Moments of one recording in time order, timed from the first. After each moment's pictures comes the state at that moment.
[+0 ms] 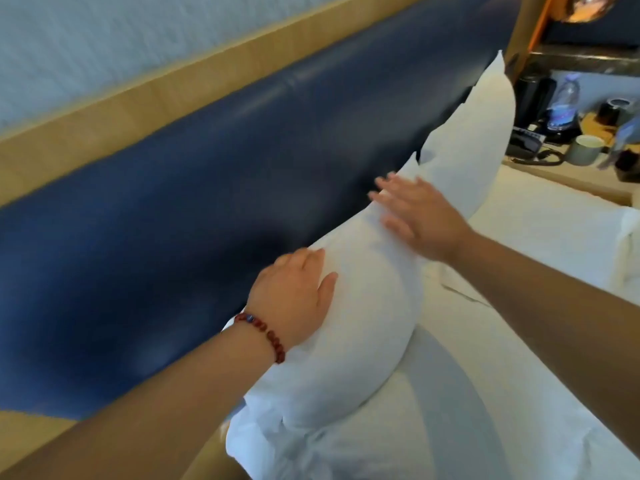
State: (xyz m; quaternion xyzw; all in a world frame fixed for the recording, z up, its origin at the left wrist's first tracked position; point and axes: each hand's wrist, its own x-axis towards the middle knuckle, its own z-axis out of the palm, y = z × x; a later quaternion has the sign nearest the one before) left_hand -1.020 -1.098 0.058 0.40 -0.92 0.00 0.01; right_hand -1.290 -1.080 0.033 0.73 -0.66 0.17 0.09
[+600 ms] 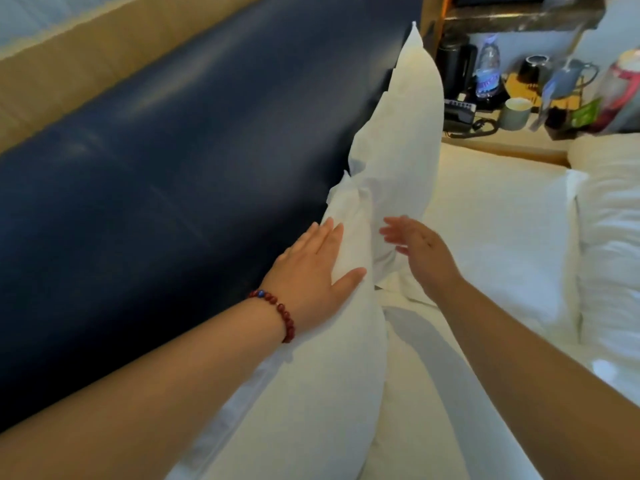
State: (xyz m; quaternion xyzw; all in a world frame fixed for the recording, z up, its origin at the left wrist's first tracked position) left_hand -1.188 -1.178 0.030 0.25 -0.96 -0.10 -0.04; right_hand -1.370 -1.078 -0.060 0.26 -0.69 0.62 -0.26
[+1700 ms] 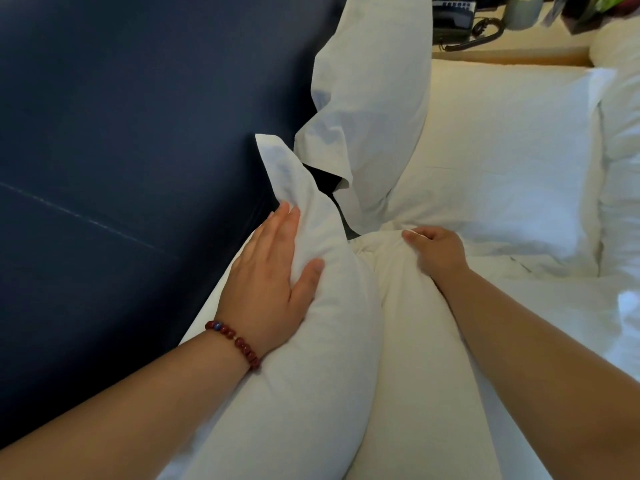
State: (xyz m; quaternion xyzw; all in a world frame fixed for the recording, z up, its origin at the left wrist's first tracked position) left_hand -1.157 -1.165 -0.007 0.26 -0.96 -0.11 0.04; right_hand -1.385 -1.044 -0.194 0.06 -0.79 0.54 -0.27
